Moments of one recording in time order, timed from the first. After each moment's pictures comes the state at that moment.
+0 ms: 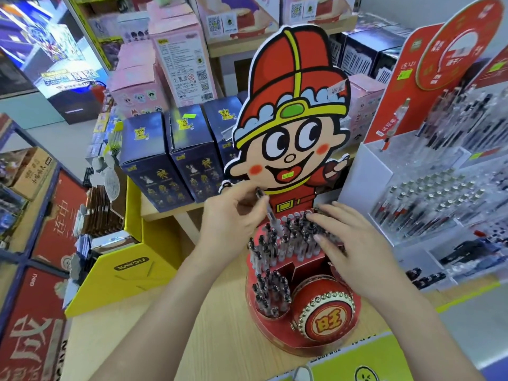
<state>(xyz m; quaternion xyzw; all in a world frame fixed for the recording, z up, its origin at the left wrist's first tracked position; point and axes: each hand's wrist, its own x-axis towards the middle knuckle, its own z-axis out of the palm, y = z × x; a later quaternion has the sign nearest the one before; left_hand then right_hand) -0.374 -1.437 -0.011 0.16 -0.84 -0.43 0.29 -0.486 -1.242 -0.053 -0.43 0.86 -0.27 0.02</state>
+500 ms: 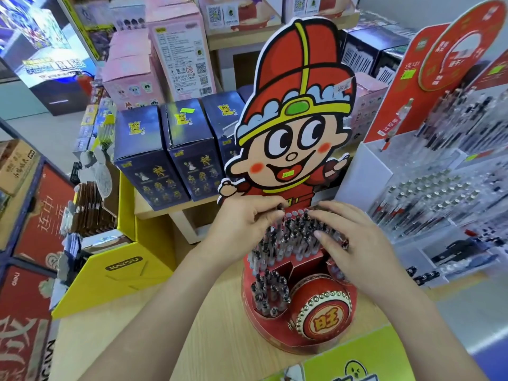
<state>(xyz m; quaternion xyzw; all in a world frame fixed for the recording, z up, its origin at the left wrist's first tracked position) -0.386 -1.447 -0.030 0.07 -0.89 -0.40 0.18 -0.487 -1.245 -0.048 -0.42 0.86 -0.29 0.02</state>
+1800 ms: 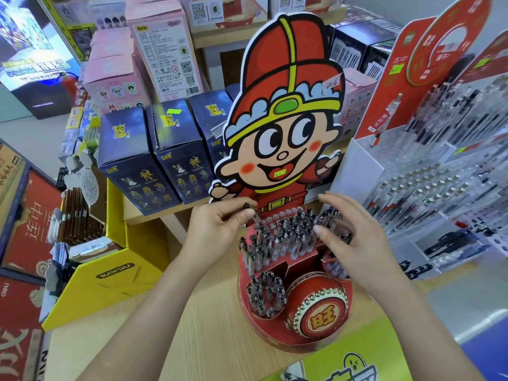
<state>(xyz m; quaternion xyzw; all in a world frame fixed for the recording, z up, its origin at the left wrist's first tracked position) -0.372 -1.463 -0.042 0.17 -0.83 -0.49 0.21 -0.484 -1.241 -0.045 -0.34 0.83 -0.44 0.06</state>
